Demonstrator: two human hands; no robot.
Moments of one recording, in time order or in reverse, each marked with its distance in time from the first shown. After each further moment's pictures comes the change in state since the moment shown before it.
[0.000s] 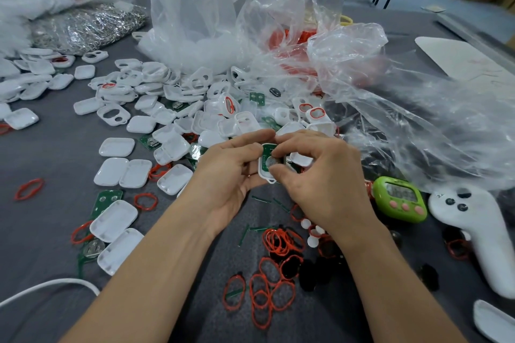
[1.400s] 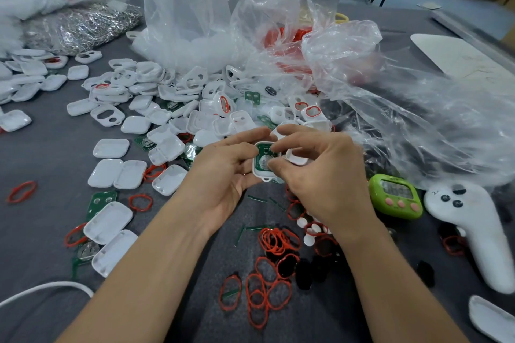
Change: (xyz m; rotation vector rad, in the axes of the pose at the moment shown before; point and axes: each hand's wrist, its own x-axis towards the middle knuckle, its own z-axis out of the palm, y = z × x) left_hand 0.002 0.001 0.000 -0.054 -0.032 -0.018; right_hand 0.001 -0.001 -0.003 0.187 0.035 0.112
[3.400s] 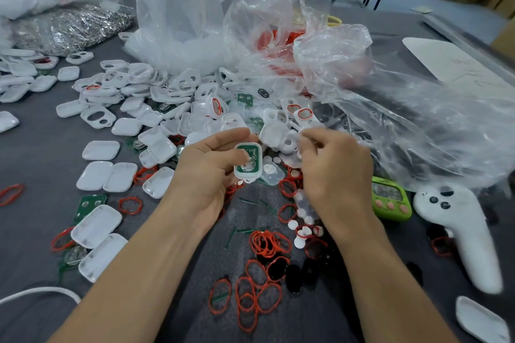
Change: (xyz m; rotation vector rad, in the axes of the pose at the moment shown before) left_hand 0.001 -0.001 -0.001 0.087 0.132 0.117; right_hand 0.011 0.010 -0.008 -0.424 0.189 0.110
